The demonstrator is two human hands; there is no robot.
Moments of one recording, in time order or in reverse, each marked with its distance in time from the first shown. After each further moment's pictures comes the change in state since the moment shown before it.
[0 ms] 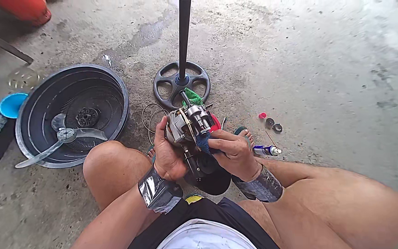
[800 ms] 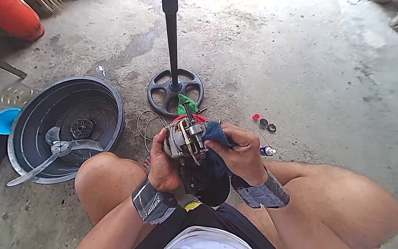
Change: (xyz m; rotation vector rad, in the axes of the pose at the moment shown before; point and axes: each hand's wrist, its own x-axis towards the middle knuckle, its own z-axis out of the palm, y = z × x) left_hand -0.005 -0.004 -0.001 0.080 -0.134 -0.026; right_hand 0.018 -0.018 -0.022 0.147 0.241 0.171
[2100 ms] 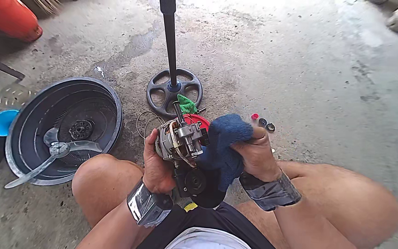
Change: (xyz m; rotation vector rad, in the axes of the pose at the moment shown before) left_hand -0.005 0.008 -0.002 -0.071 -0.086 -0.024; right_hand -0.006 0.004 -0.025 0.485 0.008 0.160
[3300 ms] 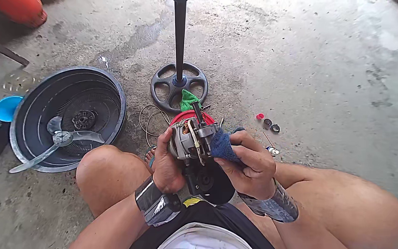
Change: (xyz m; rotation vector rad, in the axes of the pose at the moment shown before) left_hand -0.002 -0.015 0.001 0.125 0.128 0.096; right_hand -0.016 0.000 0.028 -0.628 -0.065 -0.340
